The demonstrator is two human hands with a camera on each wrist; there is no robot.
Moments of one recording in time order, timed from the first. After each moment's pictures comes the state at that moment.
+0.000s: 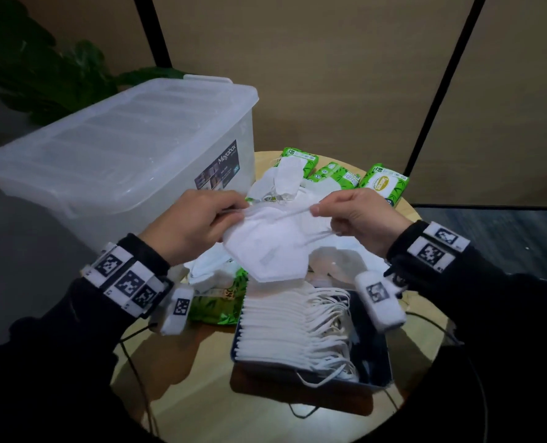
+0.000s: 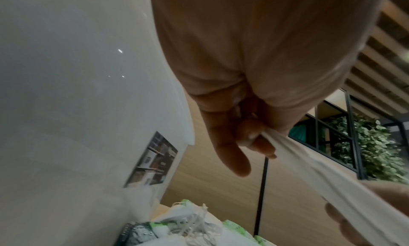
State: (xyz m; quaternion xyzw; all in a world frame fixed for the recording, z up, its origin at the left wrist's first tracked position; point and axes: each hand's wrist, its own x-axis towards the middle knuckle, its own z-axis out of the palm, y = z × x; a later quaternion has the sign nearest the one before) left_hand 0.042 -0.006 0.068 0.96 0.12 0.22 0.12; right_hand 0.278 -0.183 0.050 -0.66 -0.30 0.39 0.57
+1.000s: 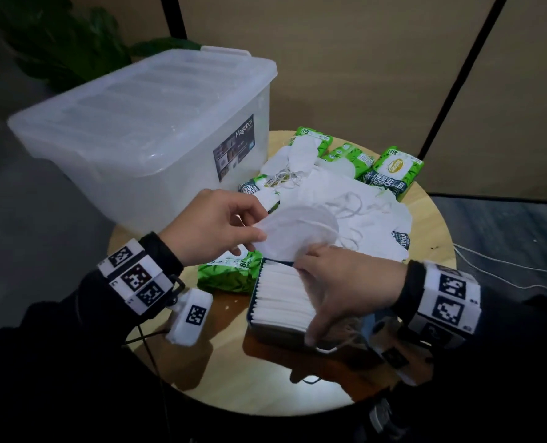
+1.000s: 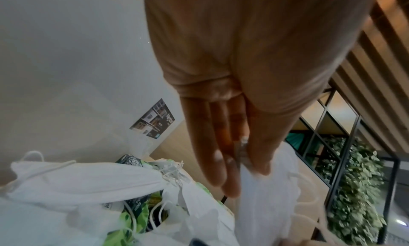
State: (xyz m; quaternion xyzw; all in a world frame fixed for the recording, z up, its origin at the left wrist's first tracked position) left_hand 0.010 -0.052 0.053 0.87 0.22 0.15 0.43; right_hand 0.176 -0.229 0.045 -0.70 -0.67 0.24 -0.07
